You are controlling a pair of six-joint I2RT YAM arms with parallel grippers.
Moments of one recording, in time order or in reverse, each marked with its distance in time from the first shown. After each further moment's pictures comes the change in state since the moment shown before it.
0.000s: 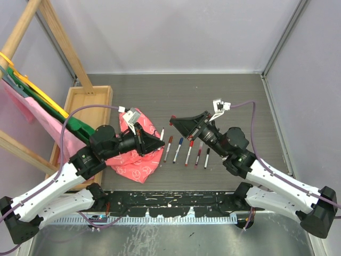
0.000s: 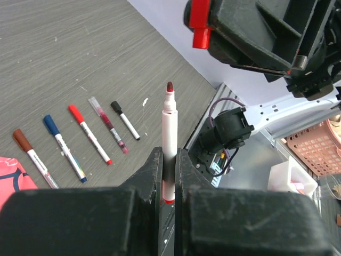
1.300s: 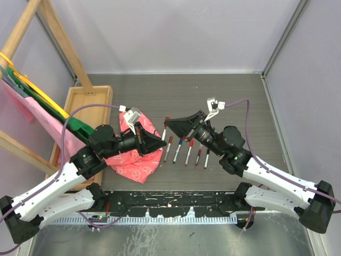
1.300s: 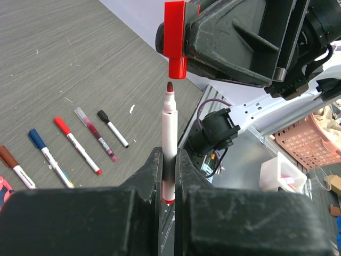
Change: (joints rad) left arm 0.000 0.007 0.000 0.065 0.069 0.000; right arm 0.045 0.069 0.027 0.073 -0.043 -0.010
